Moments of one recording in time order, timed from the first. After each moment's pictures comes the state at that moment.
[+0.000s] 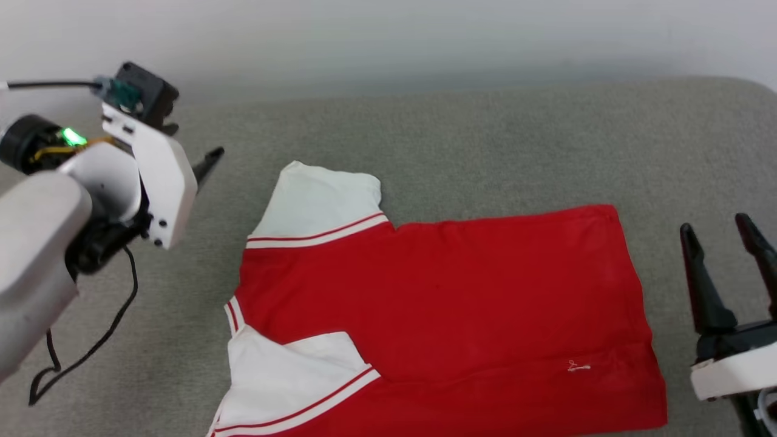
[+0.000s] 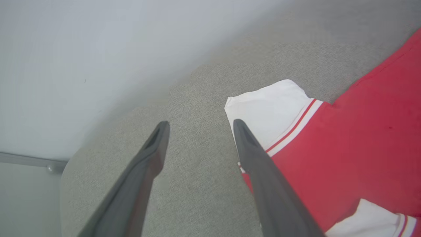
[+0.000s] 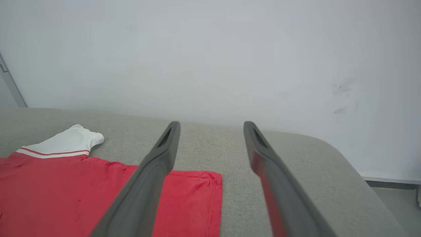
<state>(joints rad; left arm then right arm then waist) -1.00 0.82 -1.03 0.30 -0.92 0.00 0.37 -0.04 -0.34 -0.03 -0.12 0.30 0.13 -0.08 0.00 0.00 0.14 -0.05</state>
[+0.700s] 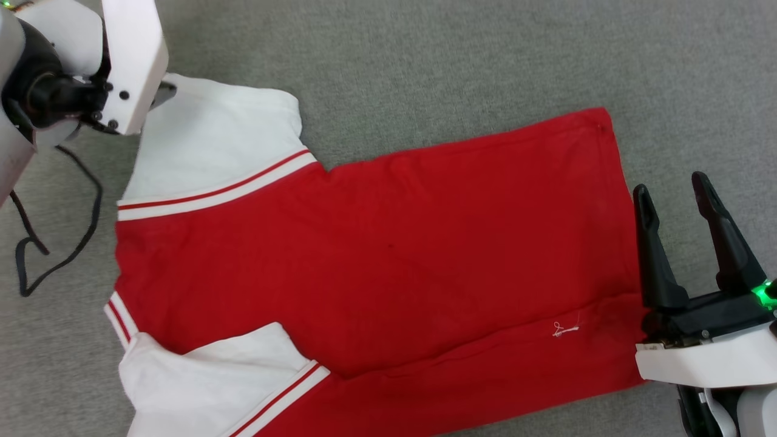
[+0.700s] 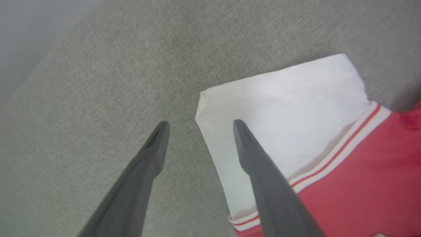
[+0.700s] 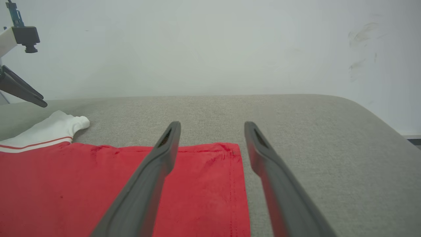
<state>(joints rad) -1.39 0.75 -1.06 0.46 -1.02 -0.08 0.96 -0.08 -0.14 0.03 -0.24 0.23 0.13 -0.16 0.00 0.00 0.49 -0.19</state>
